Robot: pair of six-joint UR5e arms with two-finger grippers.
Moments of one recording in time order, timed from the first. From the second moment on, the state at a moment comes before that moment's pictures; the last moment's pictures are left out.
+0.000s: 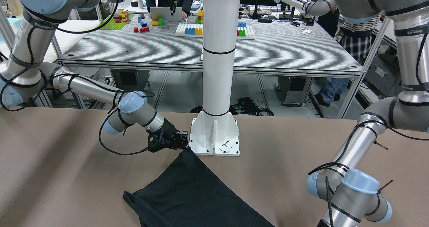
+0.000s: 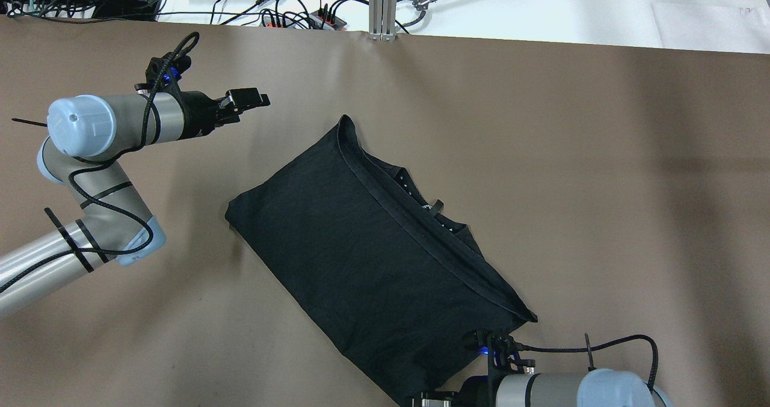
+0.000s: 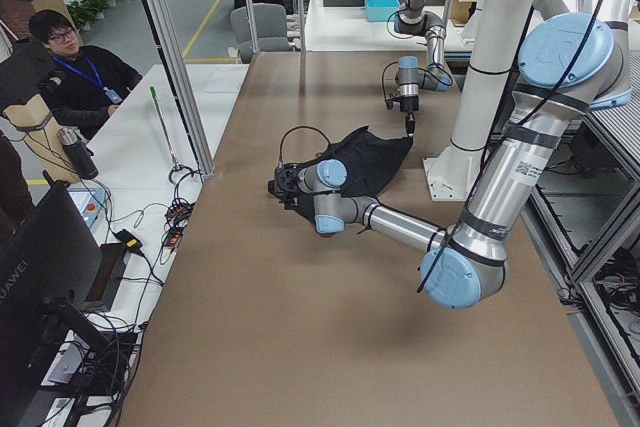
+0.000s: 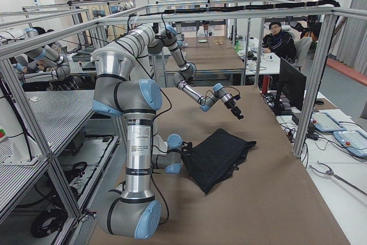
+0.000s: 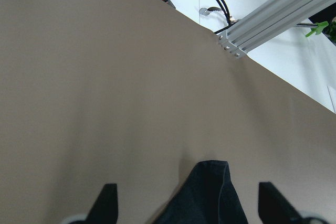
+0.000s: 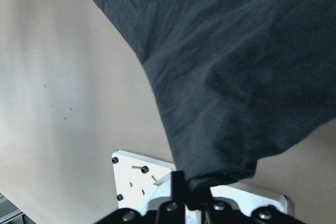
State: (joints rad) left arm -0.84 -2.05 -1.39 -2.72 -1.73 -1.50; right arm 0.17 -1.43 1.99 -0.66 1.75 1.63
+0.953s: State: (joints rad) left arm -0.82 -1.99 -1.49 -2.54 -1.81 -1.41; right arm 0.49 -1.41 1.97 -0.84 1.64 1.45
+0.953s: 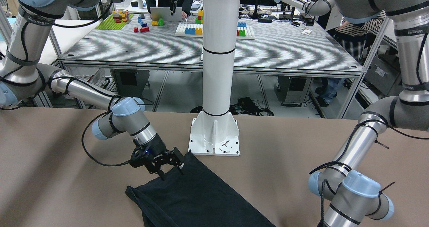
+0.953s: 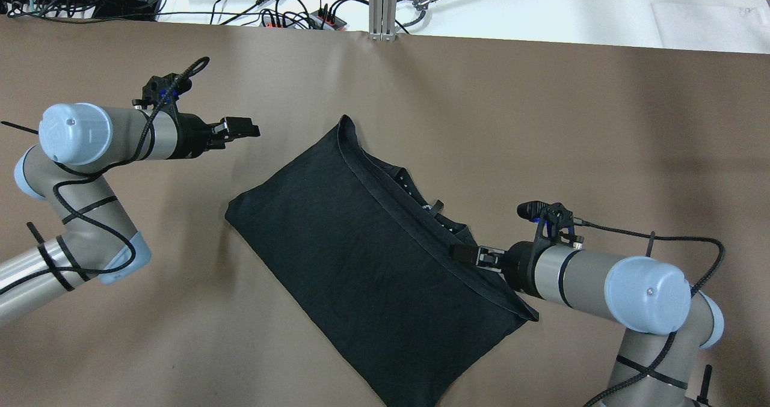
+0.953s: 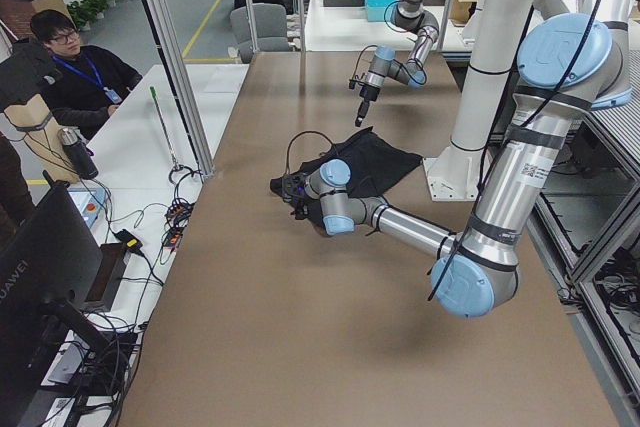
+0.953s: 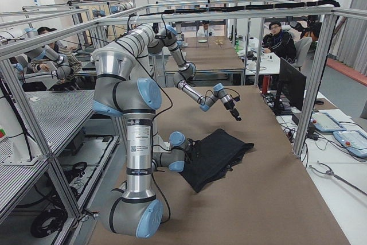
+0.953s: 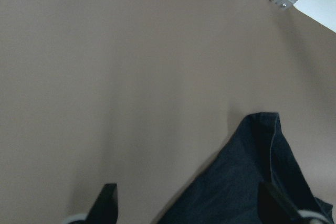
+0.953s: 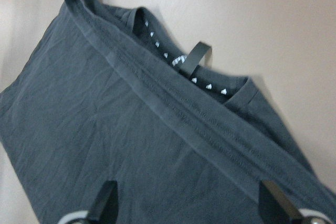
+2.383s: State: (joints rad) left arm -0.64 -1.83 -1.56 -2.56 -1.75 -1.42; right arm 0.57 -1.37 1.92 -0.89 1.63 1.41
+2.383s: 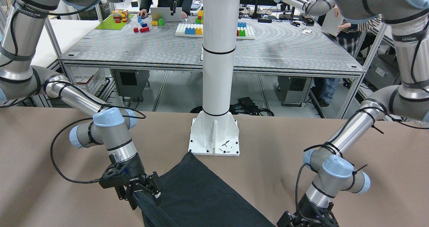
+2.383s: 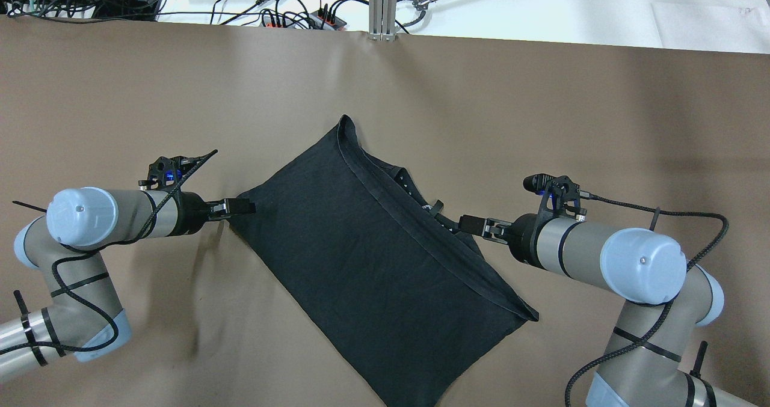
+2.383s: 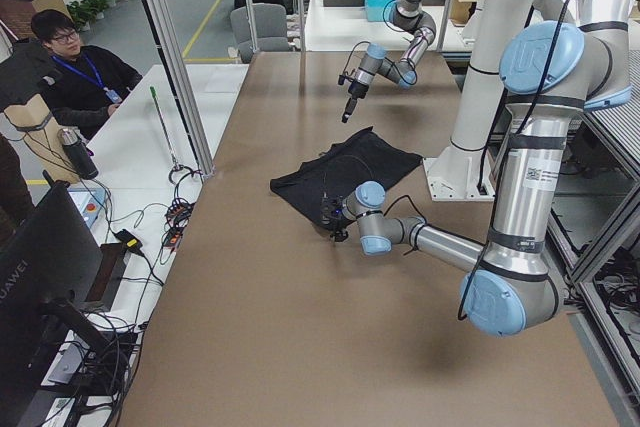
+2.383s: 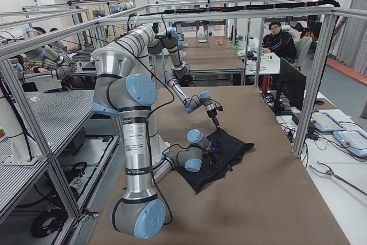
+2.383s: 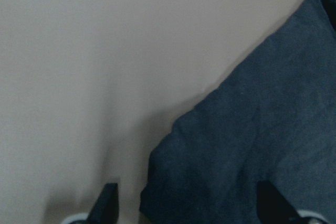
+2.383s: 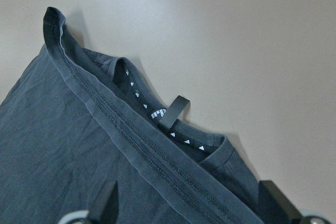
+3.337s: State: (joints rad) left arm -0.65 -1.85 -1.57 -2.56 -1.76 -1.42; right arm 0.57 -1.37 1.92 -0.89 1.63 1.41
